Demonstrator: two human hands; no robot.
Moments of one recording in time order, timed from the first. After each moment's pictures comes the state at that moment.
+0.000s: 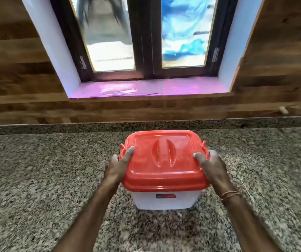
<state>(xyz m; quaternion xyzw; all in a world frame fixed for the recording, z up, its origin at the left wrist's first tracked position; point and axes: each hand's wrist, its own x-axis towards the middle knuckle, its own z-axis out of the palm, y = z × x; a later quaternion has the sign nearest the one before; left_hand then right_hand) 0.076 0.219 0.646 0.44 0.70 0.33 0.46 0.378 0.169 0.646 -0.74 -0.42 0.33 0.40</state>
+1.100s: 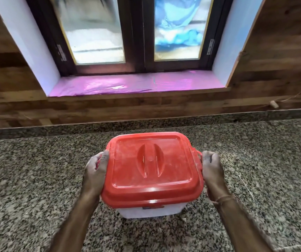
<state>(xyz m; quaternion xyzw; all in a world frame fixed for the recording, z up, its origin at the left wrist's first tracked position) 0.020 0.250 0.629 0.44 0.62 0.43 0.49 0.339 0.193 0.631 -0.76 -0.29 0.33 0.48</state>
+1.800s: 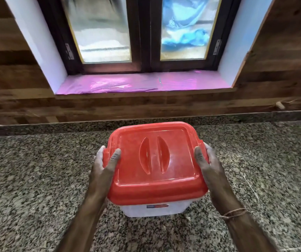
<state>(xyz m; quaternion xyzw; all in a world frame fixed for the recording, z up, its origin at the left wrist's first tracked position) 0.027 0.225 0.660 0.43 0.56 0.46 0.54 0.306 0.165 0.663 -0.65 -0.38 0.43 0.50</state>
